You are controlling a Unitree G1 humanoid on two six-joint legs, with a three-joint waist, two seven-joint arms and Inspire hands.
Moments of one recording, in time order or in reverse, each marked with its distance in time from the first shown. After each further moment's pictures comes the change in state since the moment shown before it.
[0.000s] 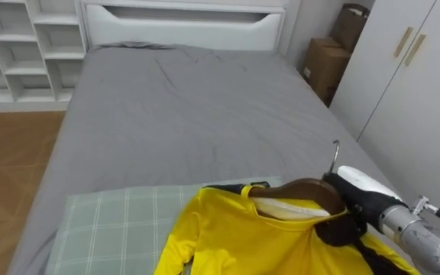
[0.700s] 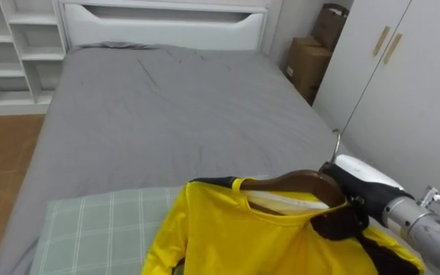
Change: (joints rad) left arm 0.065 -0.004 0.077 0.113 -0.100 0.064 -0.025; right arm 0.060 -0.005 -0.054 -0.316 0.008 0.089 0.086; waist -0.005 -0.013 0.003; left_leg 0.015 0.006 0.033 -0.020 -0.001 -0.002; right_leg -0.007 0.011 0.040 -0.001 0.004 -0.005
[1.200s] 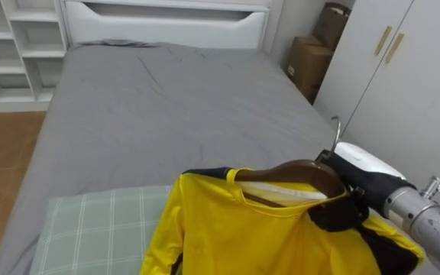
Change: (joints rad) left arm 0.001 -0.011 0.016 -0.001 0.000 0.049 -0.022; right arm 0.000 0.000 -0.010 -0.039 0.001 0.023 0.036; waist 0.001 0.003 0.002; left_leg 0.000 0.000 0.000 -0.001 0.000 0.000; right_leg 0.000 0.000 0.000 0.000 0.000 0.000
